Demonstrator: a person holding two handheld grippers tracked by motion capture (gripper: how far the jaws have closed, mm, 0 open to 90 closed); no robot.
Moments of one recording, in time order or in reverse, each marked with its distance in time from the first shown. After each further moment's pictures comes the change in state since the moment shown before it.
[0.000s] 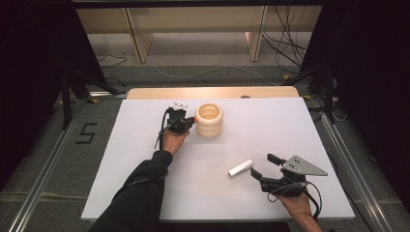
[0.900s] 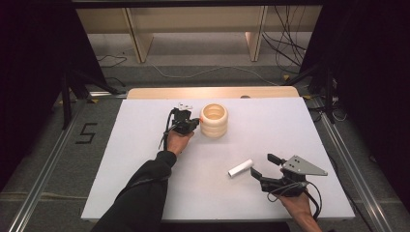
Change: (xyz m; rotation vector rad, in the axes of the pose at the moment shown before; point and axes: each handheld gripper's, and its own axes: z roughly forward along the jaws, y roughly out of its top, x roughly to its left) left arm -0.010 -0.001 0.007 0.019 -0.008 0.006; right arm 0.000 0.000 0.000 0.000 -0.001 0.002
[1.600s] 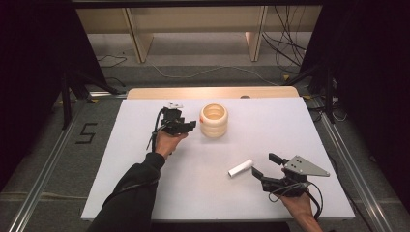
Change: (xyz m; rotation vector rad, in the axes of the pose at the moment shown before) left arm 0.009 0.006 -0.045 0.035 0.010 -0.008; right arm 0.000 0.001 -0.003 -0.020 -0.005 -0.004
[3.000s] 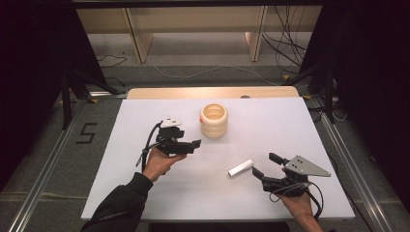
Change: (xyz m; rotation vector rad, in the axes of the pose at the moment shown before) left arm -0.045 -0.029 -0.072 -0.007 -0.183 0.104; right arm -0.001 0.000 -0.001 -0.007 0.003 -0.001
